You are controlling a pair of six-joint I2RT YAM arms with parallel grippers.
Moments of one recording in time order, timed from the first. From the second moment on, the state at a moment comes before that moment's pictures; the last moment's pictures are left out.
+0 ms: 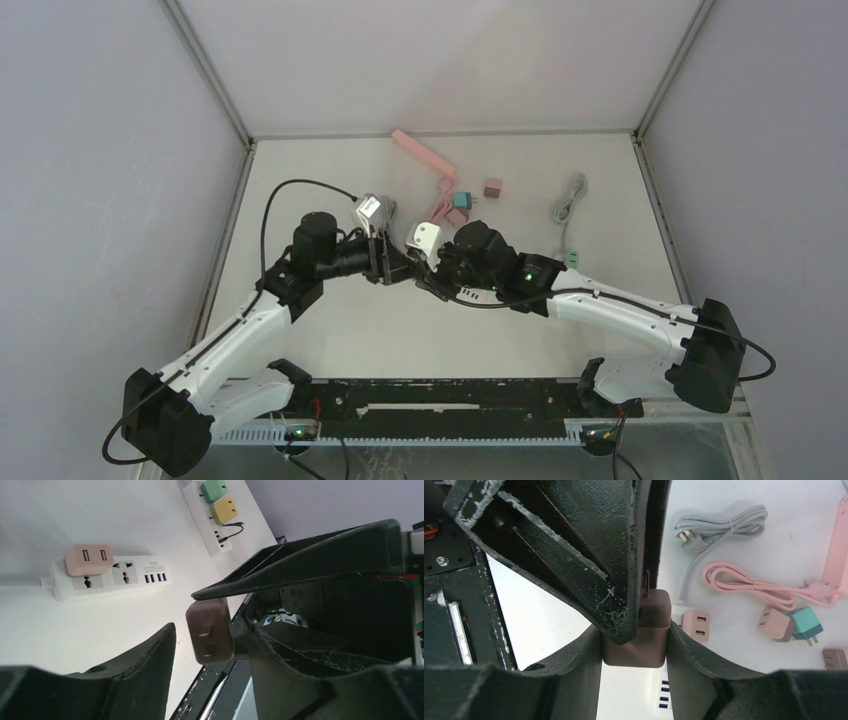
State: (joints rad) left arm -0.52 0.99 0.72 -0.10 0.62 -0.59; right arm 1.01 1.28 1.01 -0.25 -0.12 -0.23
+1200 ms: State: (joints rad) left arm -0.53 0.91 0.55 0.28 0.54 -0.68; right arm 0.85 1.16 0.90 -0.06 -0.32 0.07
